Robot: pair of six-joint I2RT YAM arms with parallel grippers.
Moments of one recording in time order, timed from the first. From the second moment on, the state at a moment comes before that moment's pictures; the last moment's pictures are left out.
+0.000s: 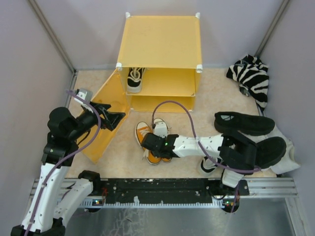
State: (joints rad) left arm -0.24 0.67 0.93 -0.34 0.47 -0.25; right arm 1.21 1.67 1.02 -0.46 0.47 0.94
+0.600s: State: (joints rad) left arm -0.24 0.65 0.93 -0.34 0.46 -0.24; right arm 1.13 1.43 1.32 -0.72 0.58 0.68
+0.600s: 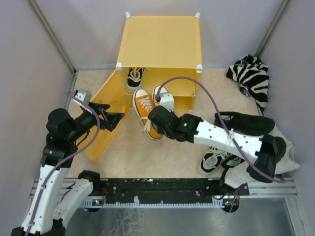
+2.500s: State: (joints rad) left arm -0.24 0.68 0.93 -0.35 0.44 -0.22; right arm 0.63 1.76 1.62 -0.31 0.51 0.26
